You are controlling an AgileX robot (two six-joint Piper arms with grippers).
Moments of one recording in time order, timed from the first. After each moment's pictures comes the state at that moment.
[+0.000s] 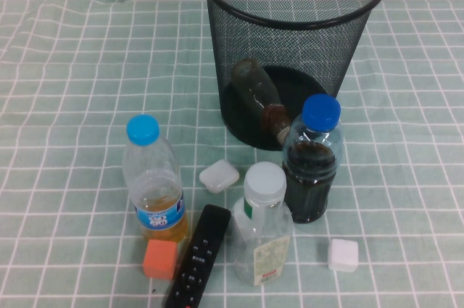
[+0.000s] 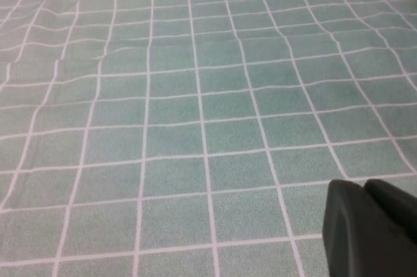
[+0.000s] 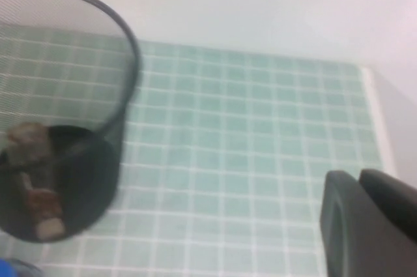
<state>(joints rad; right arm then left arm) 0.32 1.10 -1.77 -0.44 1.30 0.27 -0.13 -0.01 0.03 0.05 0.35 -0.06</state>
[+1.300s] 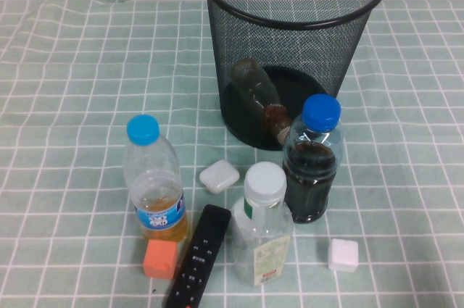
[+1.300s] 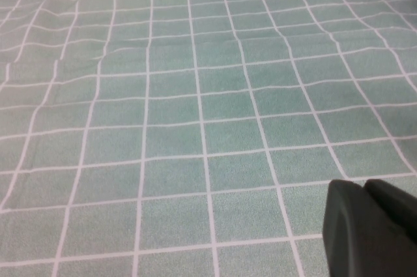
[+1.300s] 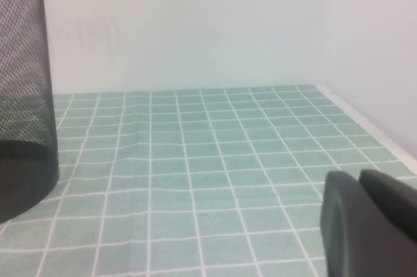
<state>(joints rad) -0.08 -0.04 0.03 -0.28 -0.02 0.31 -0.13 -0.01 0.03 0.05 0.35 -0.06</state>
